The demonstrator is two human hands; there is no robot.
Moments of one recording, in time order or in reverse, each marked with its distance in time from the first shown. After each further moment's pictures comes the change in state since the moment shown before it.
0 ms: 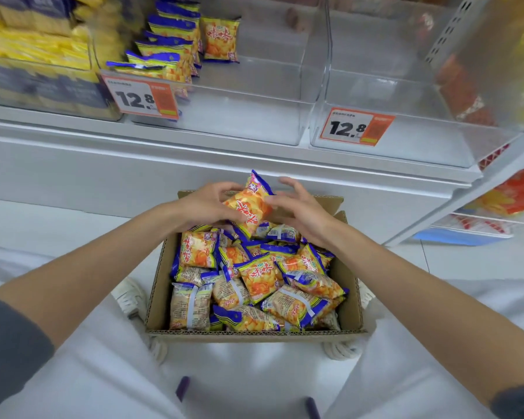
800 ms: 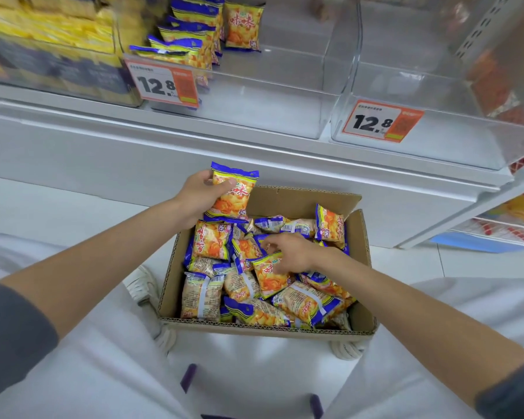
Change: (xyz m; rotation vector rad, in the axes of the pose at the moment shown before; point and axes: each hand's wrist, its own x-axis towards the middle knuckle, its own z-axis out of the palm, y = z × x) left_hand 0.002 -0.032 -0.015 -0.263 0.372 -0.027; right_hand 0.008 0.065 0.020 -1.193 -0.444 0.047
